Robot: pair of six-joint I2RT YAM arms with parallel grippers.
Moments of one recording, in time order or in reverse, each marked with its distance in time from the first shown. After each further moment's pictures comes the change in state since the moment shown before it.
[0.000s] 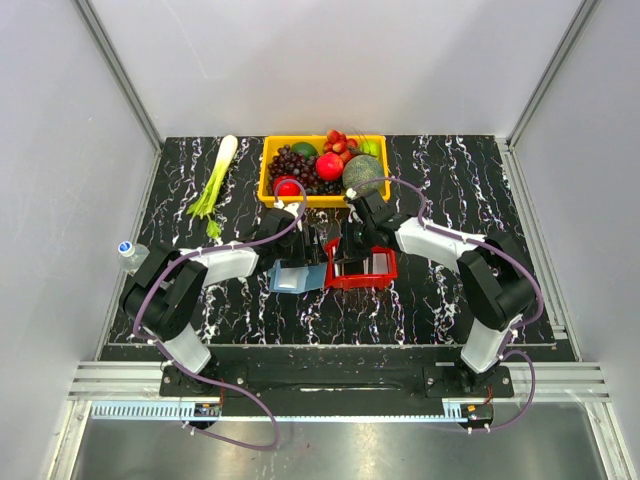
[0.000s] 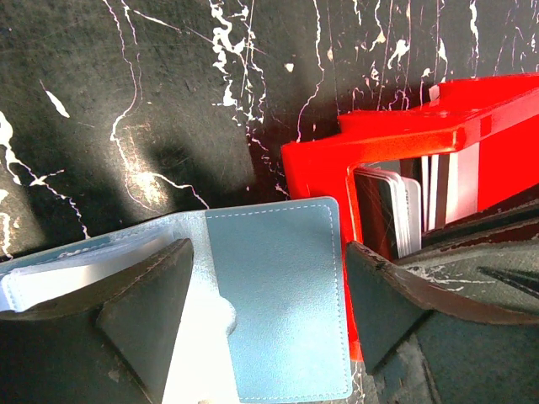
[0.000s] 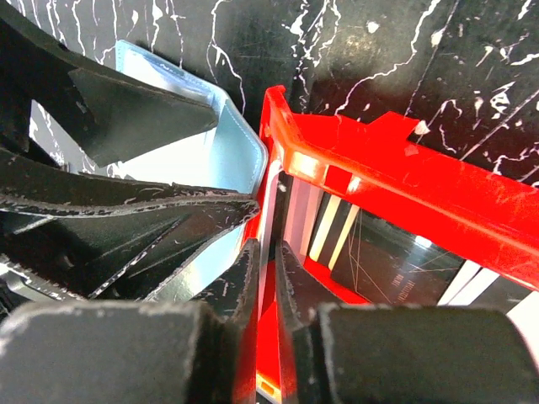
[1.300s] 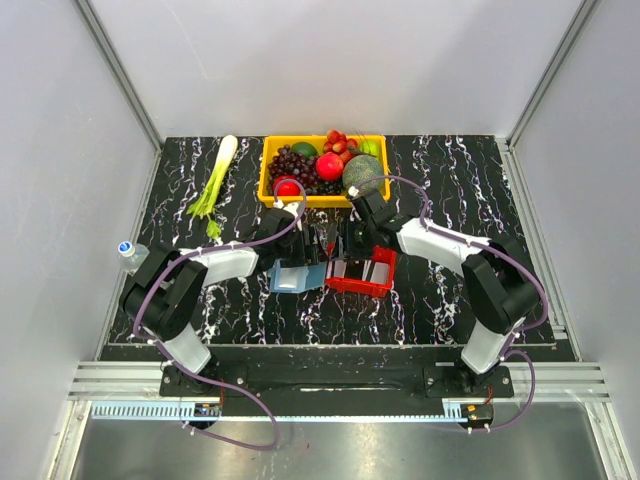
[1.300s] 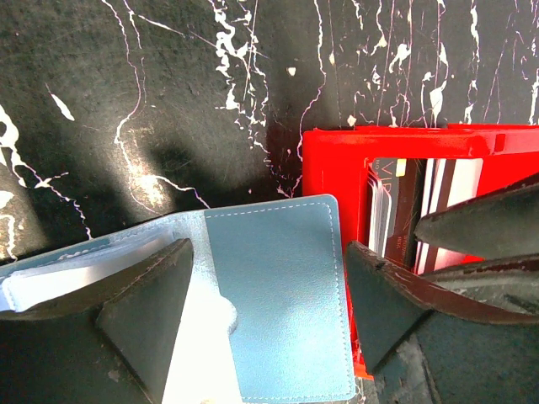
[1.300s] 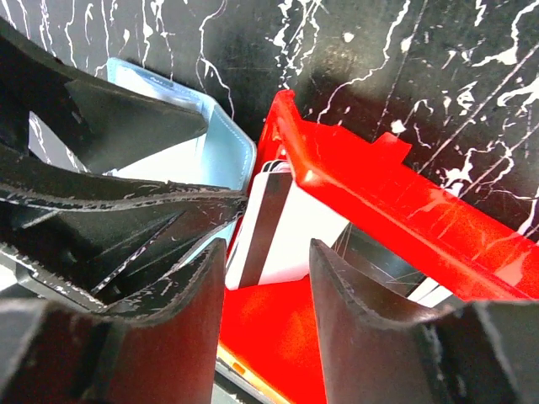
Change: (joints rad) left arm 0.002 0.000 0.000 0.003 -0.006 0.000; right arm 0.013 -0.030 -0.003 -0.016 0.063 0.006
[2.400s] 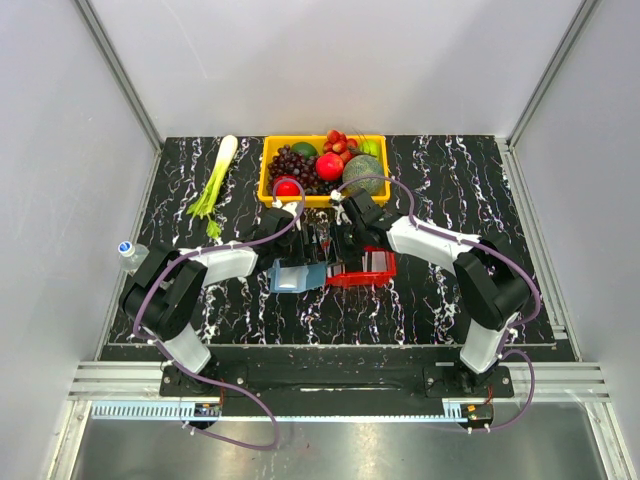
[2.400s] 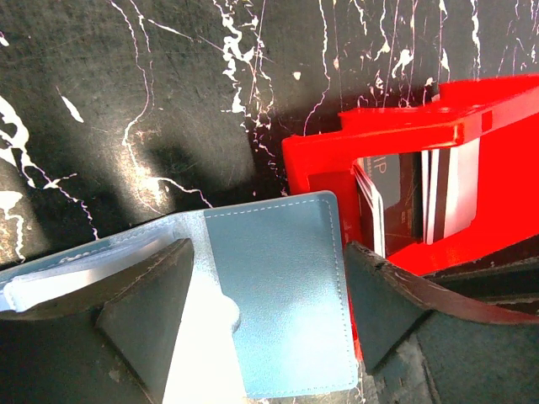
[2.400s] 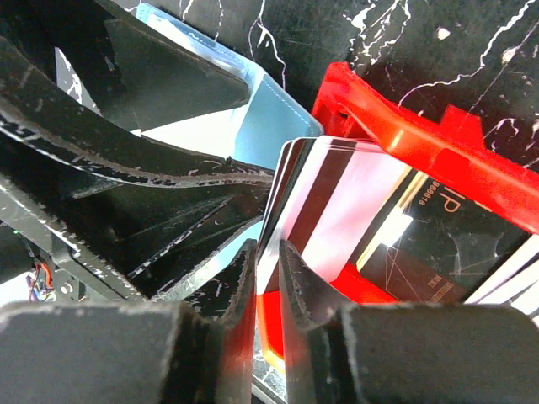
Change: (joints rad) left arm 0.006 0.000 -0.002 0.003 -0.001 -0.007; right arm 0.048 0.051 0.071 -0.048 -0.061 -0.117
